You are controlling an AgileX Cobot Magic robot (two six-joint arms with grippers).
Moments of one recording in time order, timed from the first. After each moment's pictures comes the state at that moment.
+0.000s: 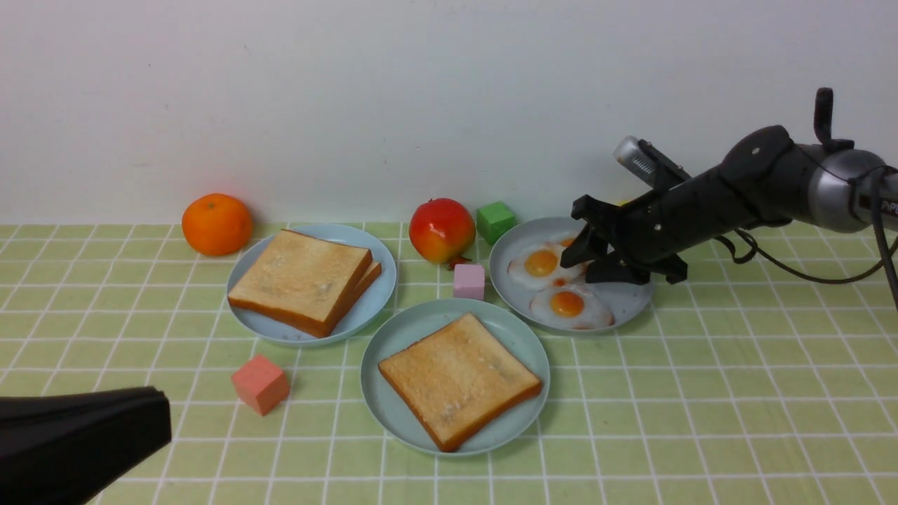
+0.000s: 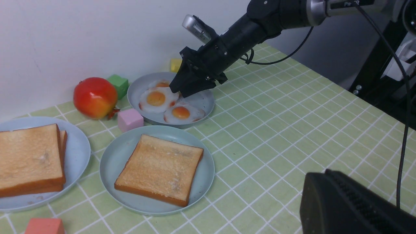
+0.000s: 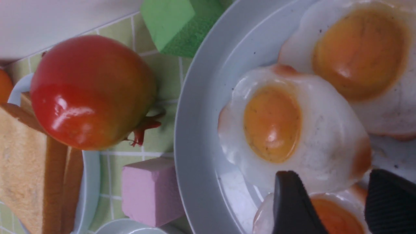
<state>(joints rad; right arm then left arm) 0.11 2.26 -1.72 0.85 0.71 -0.24 -0.76 0.45 -0.63 -0.07 0.48 -0.11</state>
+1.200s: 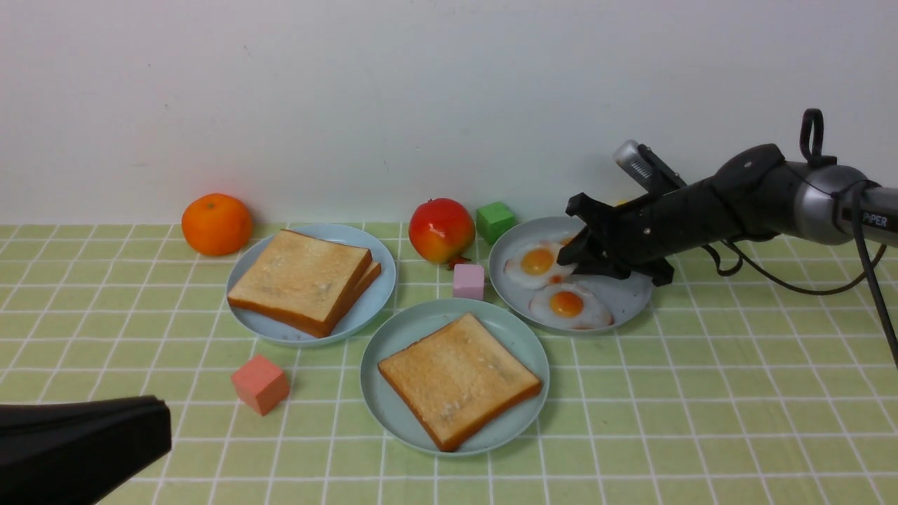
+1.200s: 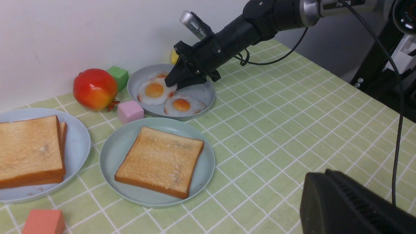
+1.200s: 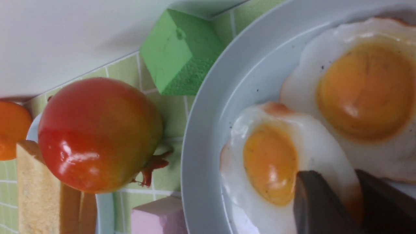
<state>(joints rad) 0.11 2.31 -1.73 0.99 0.63 -0.31 -0.76 0.45 -0.63 -0.07 0.50 -0.12</state>
